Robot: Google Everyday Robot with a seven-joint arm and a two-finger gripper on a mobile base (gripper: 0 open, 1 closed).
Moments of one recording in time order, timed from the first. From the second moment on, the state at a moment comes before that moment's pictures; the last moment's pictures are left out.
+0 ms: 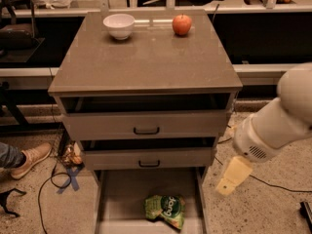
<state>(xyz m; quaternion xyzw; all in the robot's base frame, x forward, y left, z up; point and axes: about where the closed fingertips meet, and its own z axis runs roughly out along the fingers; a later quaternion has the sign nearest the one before) 0.405 -0.169 0.763 -0.53 0.82 0.14 0.14</state>
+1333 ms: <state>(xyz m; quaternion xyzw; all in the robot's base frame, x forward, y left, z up) 0.402 -0.135 0.612 -0.47 0.84 0.20 0.15</state>
